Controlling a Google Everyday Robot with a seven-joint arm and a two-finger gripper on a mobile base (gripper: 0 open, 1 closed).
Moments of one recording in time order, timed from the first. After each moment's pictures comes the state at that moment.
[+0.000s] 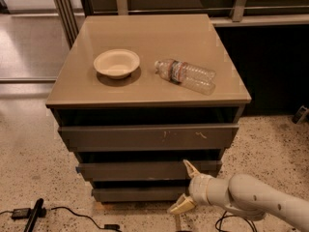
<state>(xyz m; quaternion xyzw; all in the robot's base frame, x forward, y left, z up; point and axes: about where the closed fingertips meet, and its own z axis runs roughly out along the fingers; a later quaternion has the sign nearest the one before) 0.466 -0.083 0.491 -0.52 0.72 0.19 0.42</state>
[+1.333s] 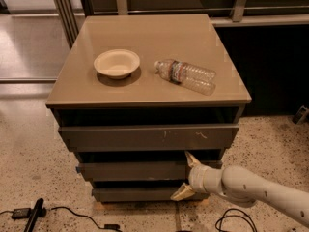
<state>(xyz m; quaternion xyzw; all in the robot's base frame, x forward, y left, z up) 0.524 -0.099 0.456 -0.55 0.70 0.12 0.43</state>
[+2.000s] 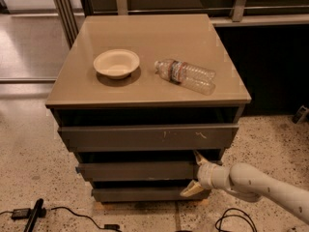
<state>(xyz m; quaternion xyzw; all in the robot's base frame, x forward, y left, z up) 0.553 -0.144 0.424 -0.55 0.70 0.10 0.43</state>
